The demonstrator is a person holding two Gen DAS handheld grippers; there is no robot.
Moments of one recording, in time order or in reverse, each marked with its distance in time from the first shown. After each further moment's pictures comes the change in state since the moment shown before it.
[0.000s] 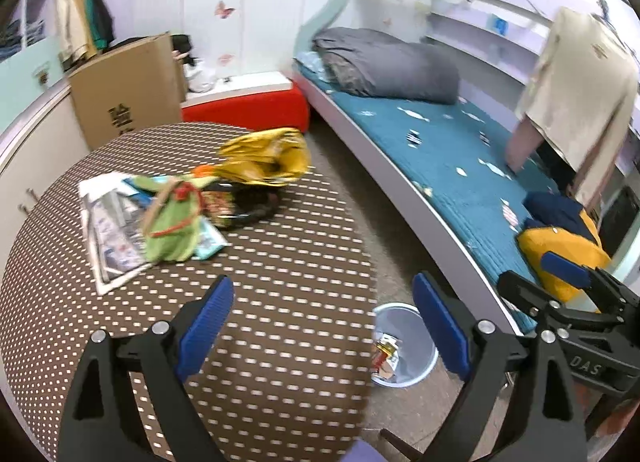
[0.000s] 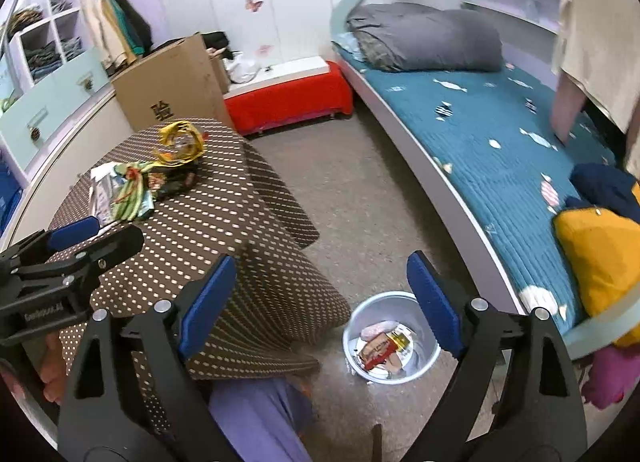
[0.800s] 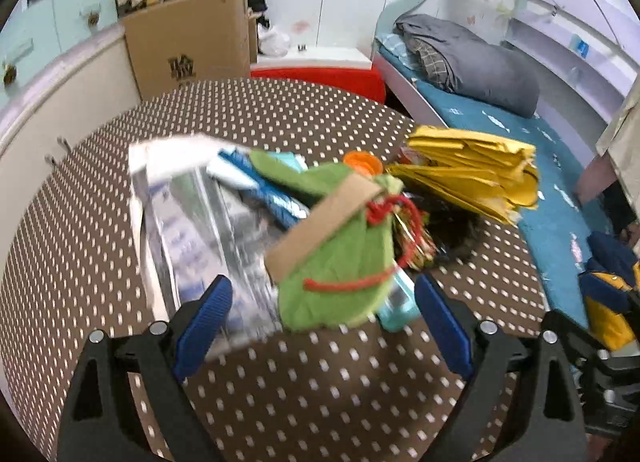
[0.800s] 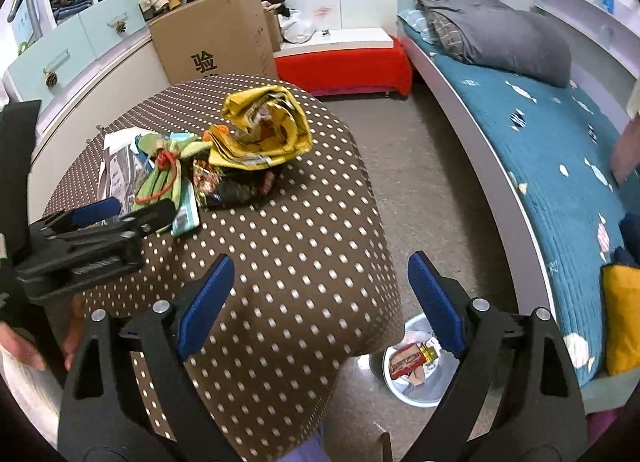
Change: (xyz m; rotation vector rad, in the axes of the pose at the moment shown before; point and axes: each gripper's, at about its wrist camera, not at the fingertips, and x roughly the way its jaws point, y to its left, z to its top) left arm 0.087 0.124 0.031 -0.139 0.074 0.152; right arm 0.100 0.102 0.040 -0.159 0.124 0.093
